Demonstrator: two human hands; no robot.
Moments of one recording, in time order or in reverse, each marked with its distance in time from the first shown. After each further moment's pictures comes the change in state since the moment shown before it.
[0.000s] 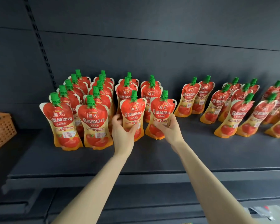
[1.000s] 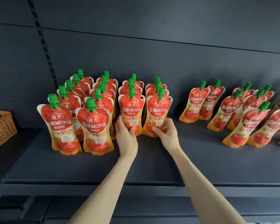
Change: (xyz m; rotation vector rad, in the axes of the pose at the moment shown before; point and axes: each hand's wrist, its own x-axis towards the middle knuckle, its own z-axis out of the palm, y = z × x) left_hand 0.023 -0.033 0.031 0.219 0.121 0.031; right_hand 0.031 0.036 0.018 -0.105 0.008 -0.068
